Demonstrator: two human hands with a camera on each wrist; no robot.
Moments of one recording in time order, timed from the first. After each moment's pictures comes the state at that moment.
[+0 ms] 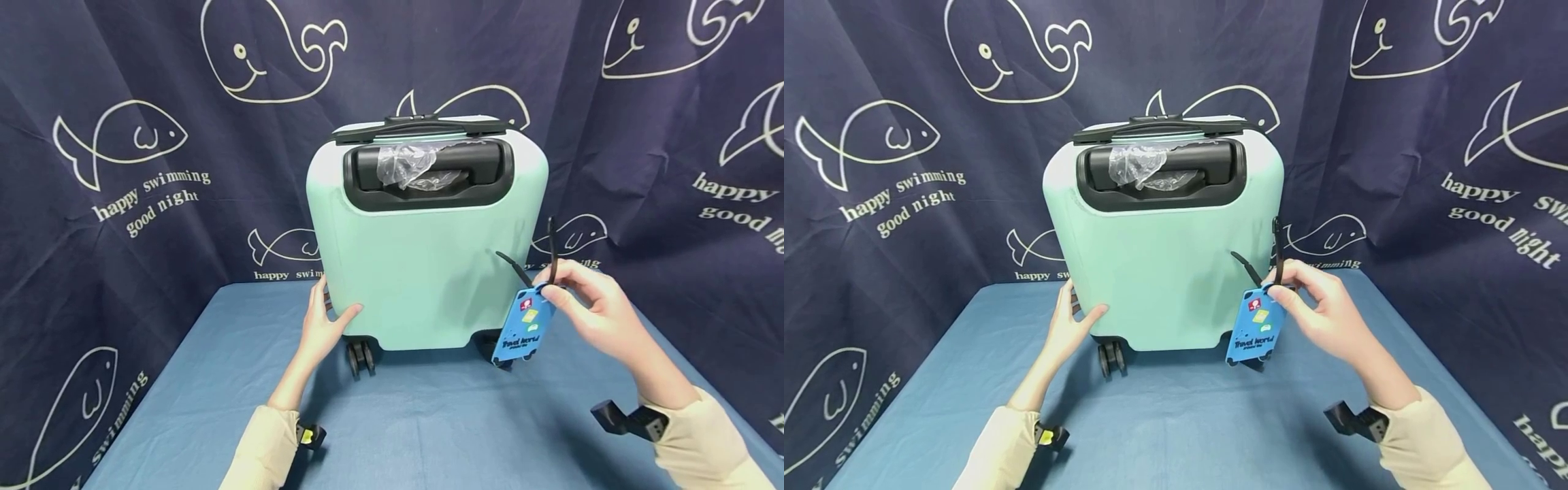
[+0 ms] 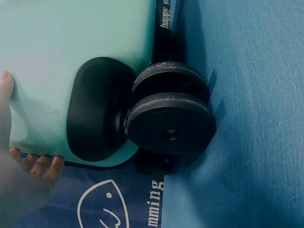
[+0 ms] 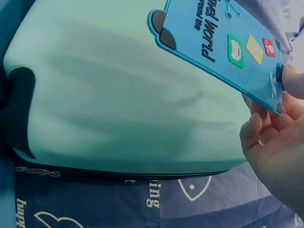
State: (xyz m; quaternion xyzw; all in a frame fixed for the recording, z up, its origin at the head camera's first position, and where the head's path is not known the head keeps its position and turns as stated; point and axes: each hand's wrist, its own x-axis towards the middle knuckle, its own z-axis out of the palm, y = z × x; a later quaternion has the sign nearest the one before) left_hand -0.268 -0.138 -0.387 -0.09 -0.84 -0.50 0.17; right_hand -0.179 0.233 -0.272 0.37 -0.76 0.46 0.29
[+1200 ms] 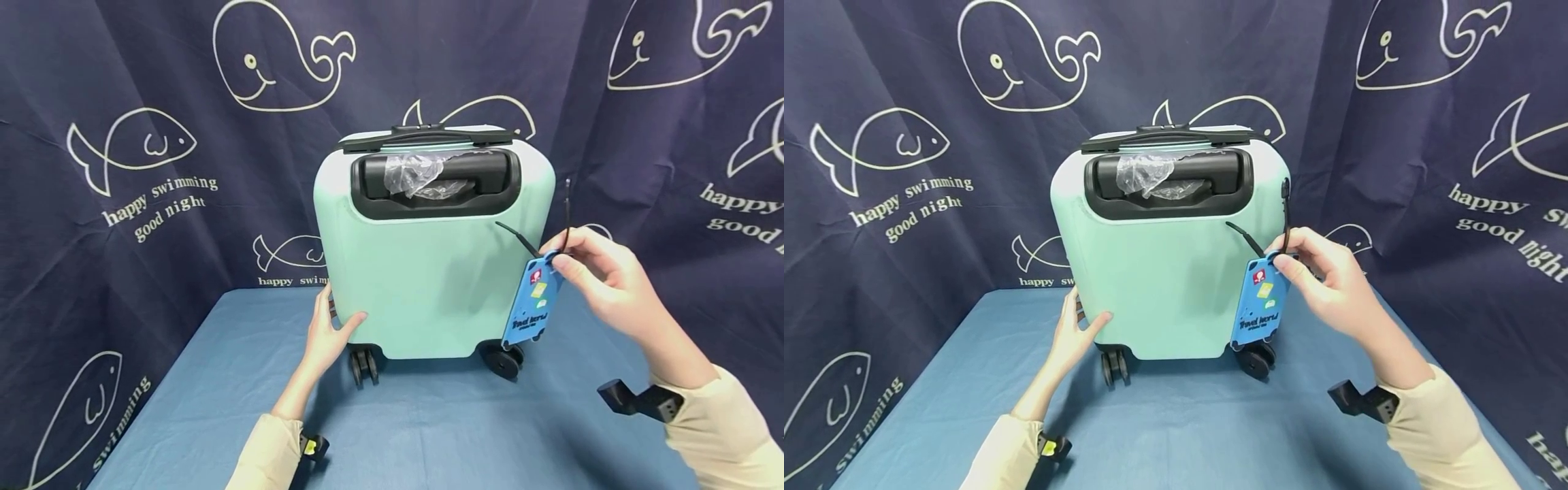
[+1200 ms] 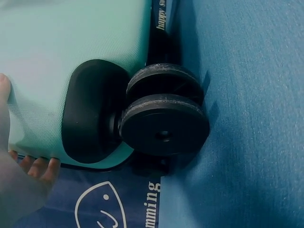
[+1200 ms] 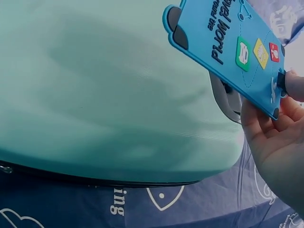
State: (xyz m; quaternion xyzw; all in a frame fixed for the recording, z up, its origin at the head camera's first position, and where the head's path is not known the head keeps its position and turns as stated) left_hand -0.265 -0.137 -0.388 -0.09 -0.85 -0.49 0.18; right_hand -0.184 0.222 -0.227 0.40 -0.72 0.49 0.30
